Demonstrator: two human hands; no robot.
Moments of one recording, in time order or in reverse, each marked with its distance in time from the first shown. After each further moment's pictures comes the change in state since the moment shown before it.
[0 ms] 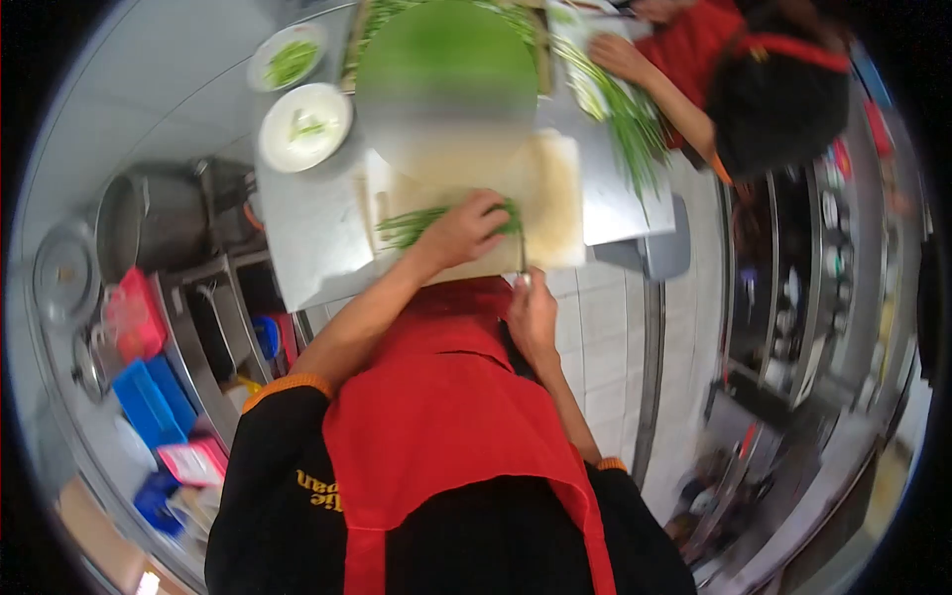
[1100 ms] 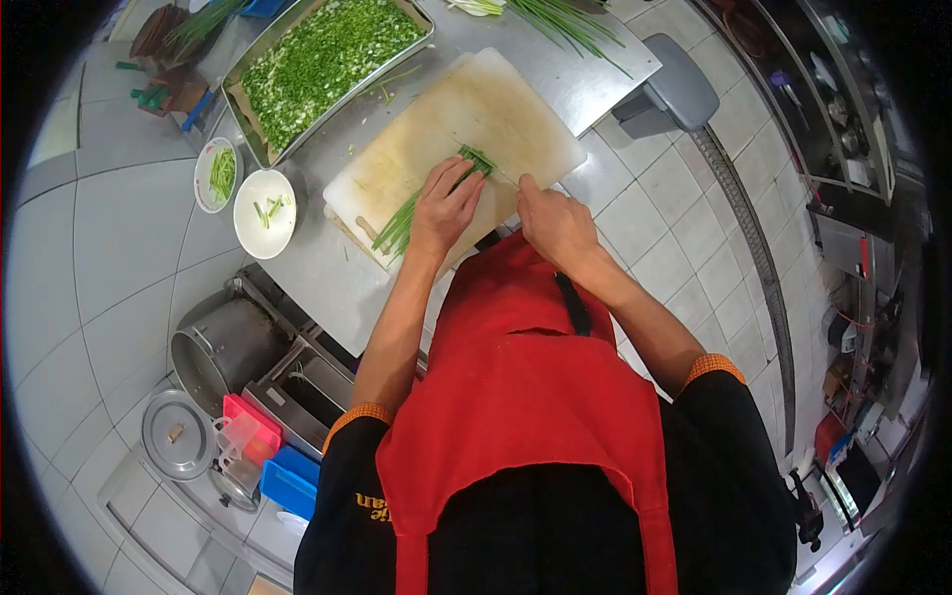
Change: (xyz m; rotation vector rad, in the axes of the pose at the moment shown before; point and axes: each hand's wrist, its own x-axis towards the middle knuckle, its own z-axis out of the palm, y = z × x) left_hand 0.003 0.004 -0.003 0.176 0.019 0.102; right_hand 0.025 -0.015 -0.011 -0.265 -0.085 0.065
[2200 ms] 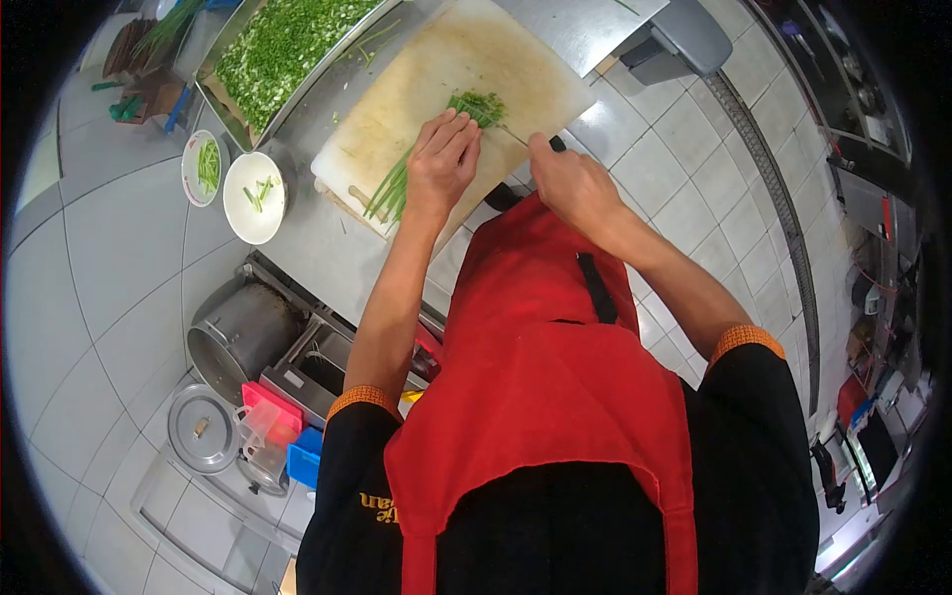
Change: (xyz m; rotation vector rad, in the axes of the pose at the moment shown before) left_hand 0.002 0.000 0.002 0.020 -0.005 0.016; right_hand -0.012 0.009 0.004 0.015 -0.046 -0.029
